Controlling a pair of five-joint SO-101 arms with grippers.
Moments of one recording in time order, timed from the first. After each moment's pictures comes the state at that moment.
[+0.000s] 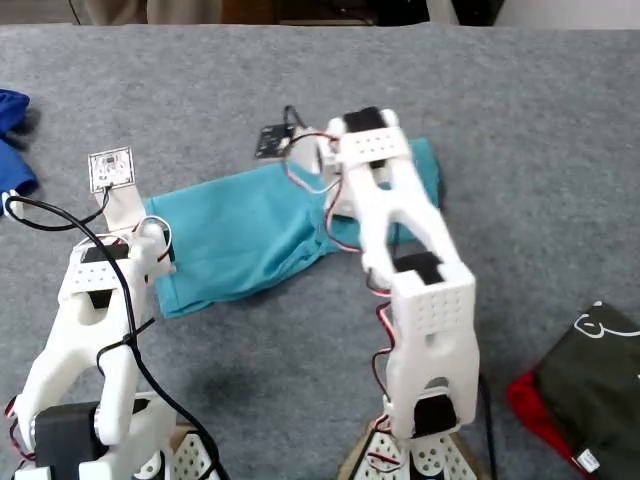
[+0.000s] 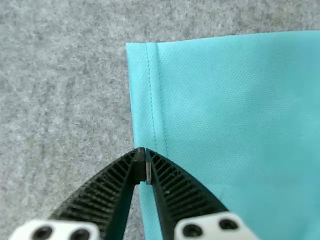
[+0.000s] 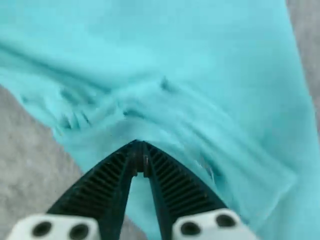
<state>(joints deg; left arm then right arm) -11.3 -21.7 56.4 32.0 -4.3 -15.4 35.8 -22.5 81.4 53.7</state>
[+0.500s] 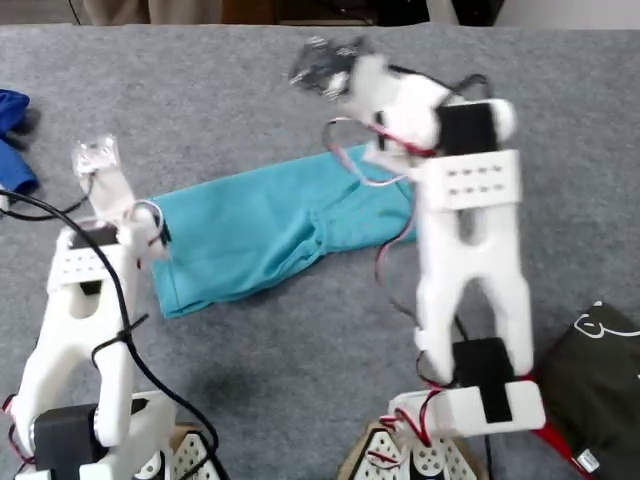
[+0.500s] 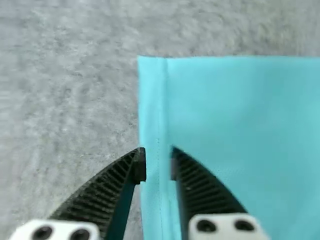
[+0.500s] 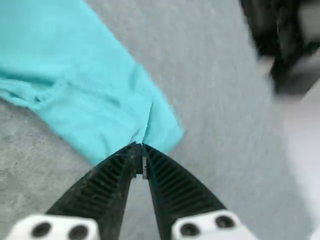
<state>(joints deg) -13.0 -22.4 45.8 44.4 -0.7 -8.4 -1.6 -18.0 86.0 43.8</state>
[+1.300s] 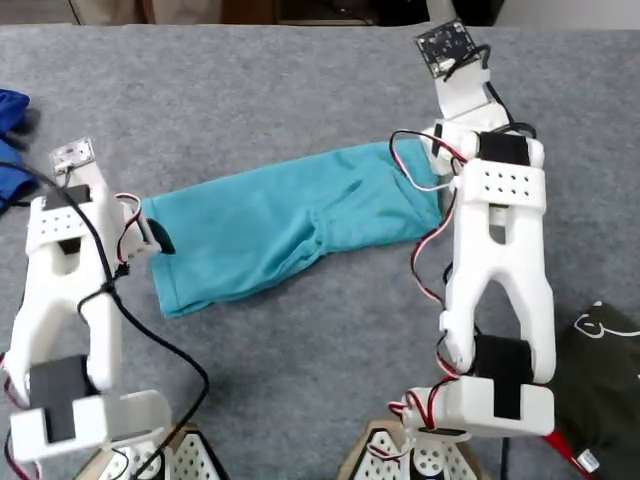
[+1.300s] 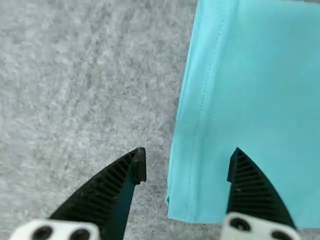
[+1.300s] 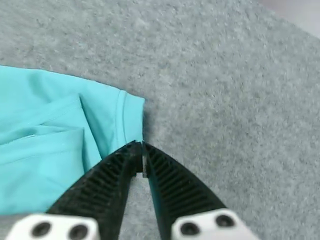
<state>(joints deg) -17.6 -6.4 29.6 67.3 2.5 4.4 -1.5 7.5 51.9 19.3</state>
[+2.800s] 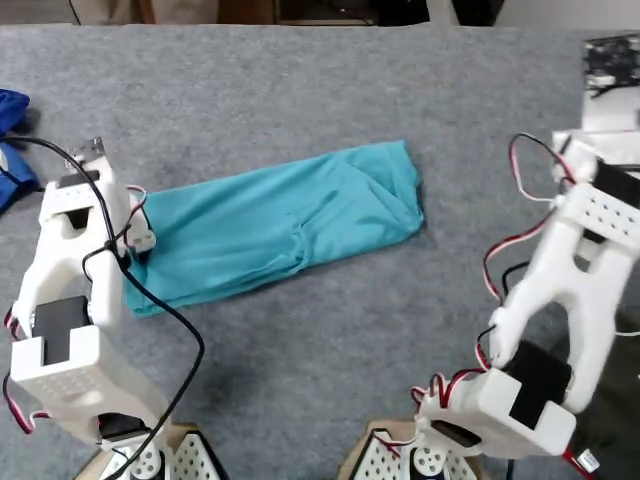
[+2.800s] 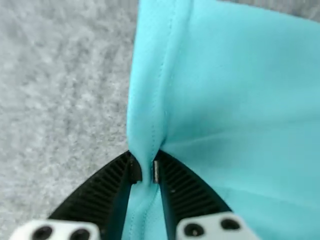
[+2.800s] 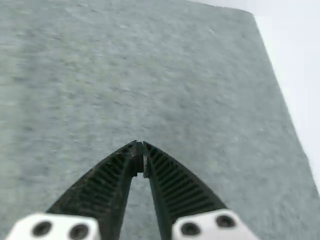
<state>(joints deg) -17.8 10.5 17.6 64.0 2.4 29.5 -1.5 8.9 38.2 19.2</state>
